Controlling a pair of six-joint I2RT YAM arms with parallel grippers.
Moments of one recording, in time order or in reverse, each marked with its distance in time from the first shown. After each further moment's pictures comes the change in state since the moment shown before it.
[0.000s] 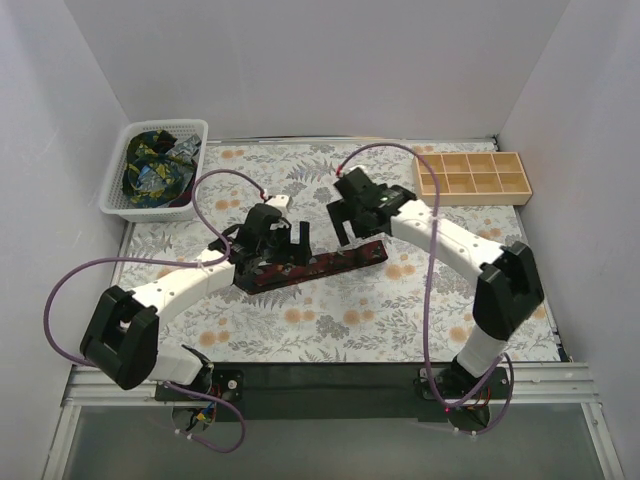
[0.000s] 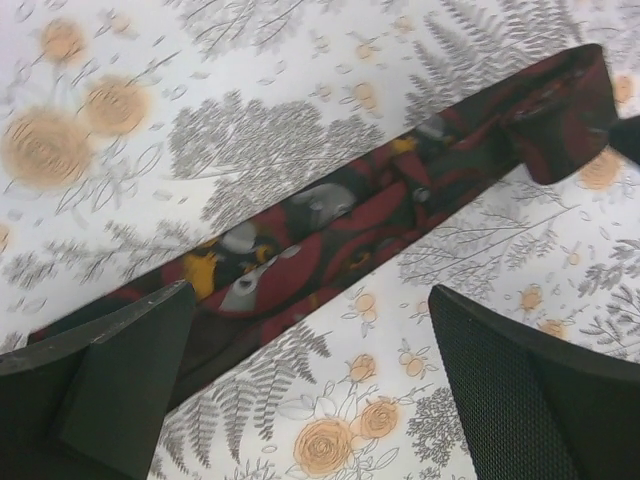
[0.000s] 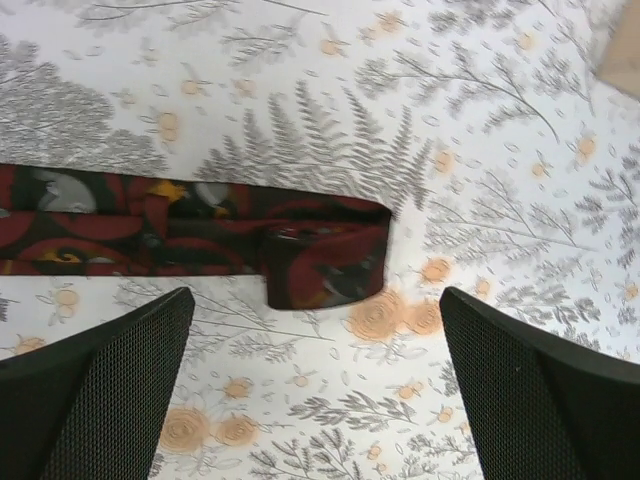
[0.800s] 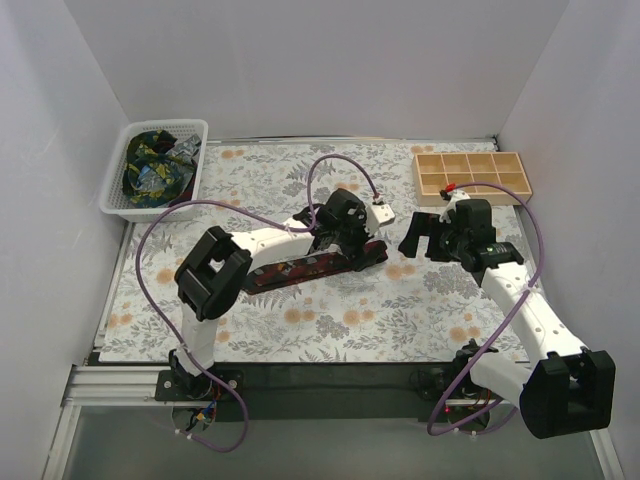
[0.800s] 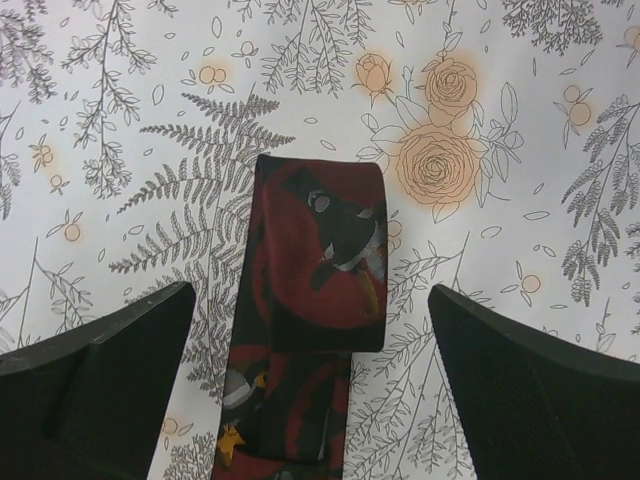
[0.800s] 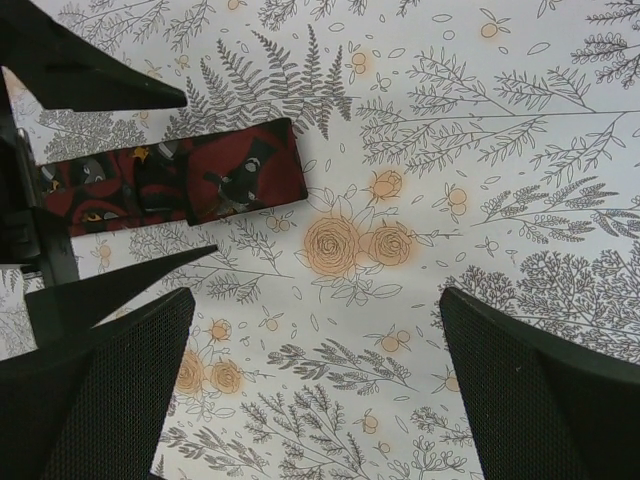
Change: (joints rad) left arm -0.206 0.621 0.544 0.091 0.349 0.671; right arm -0.591 -0.661 -0.696 0.337 -0.600 0.035
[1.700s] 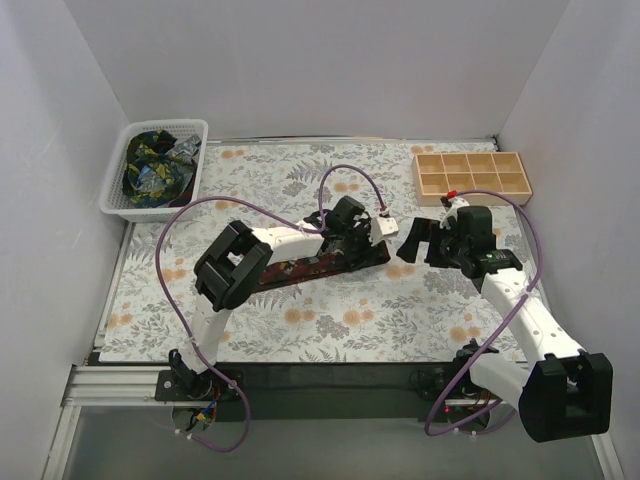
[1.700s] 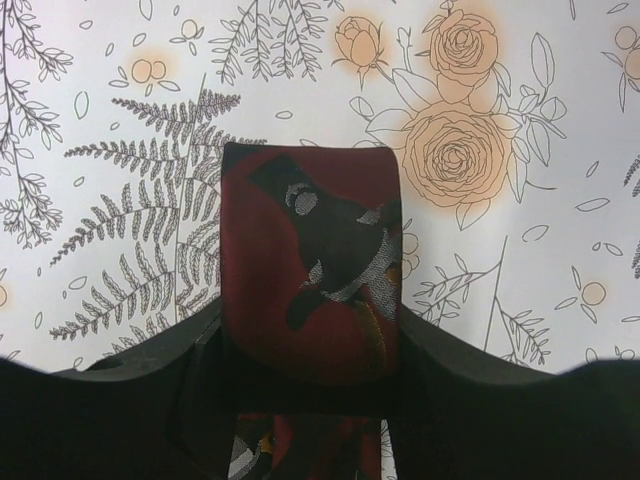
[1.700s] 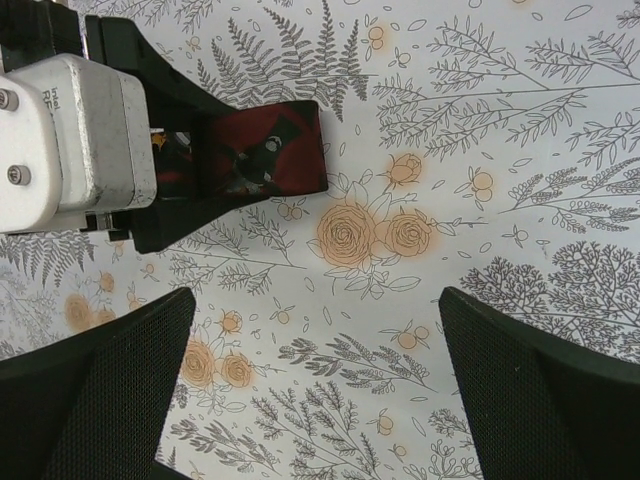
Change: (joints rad) left arm -0.005 0.159 0.050 0.029 0.068 0.131; right arm -0.022 -0.021 -0.069 0.044 -0.066 0.029
